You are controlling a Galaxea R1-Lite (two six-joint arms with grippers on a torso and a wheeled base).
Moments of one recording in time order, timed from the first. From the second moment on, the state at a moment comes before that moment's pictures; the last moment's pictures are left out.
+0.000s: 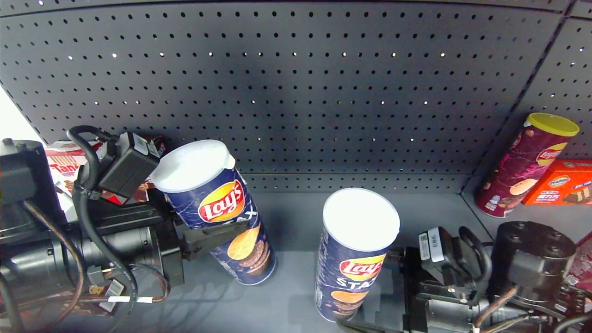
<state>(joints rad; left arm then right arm) -0.41 1.35 -0.61 -0.53 -0.51 0.12 0.71 1.67 -0.34 -1.20 0.53 -0.23</state>
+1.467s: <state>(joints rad) -0.41 1.34 -0.60 -0.53 -0.51 0.12 0.70 0.97 -0.15 -0.84 0.08 -0.23</state>
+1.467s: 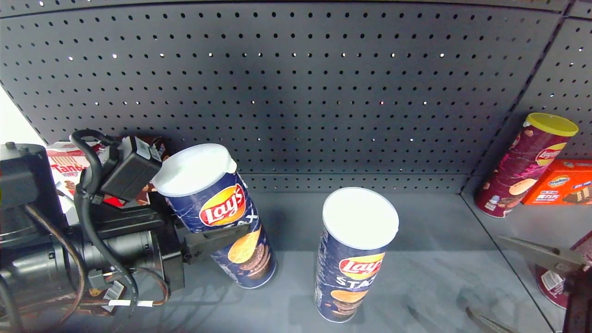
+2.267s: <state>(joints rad) -0.44 1.31 -0.56 -0.53 -0.48 0.12 0.75 0.35 -0.02 -0.26 0.01 -0.21</state>
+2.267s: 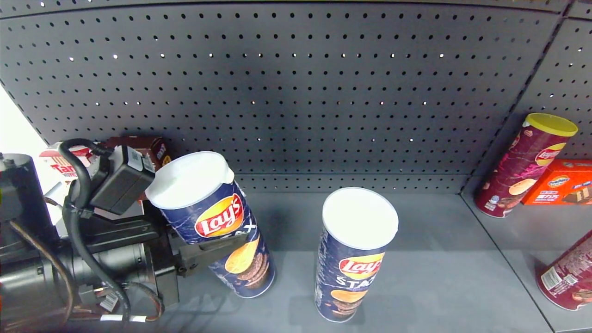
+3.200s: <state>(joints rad) -0.45 1.28 -0.54 -0.53 -0.51 0.12 0.54 0.00 -0.05 0.05 0.05 -0.11</state>
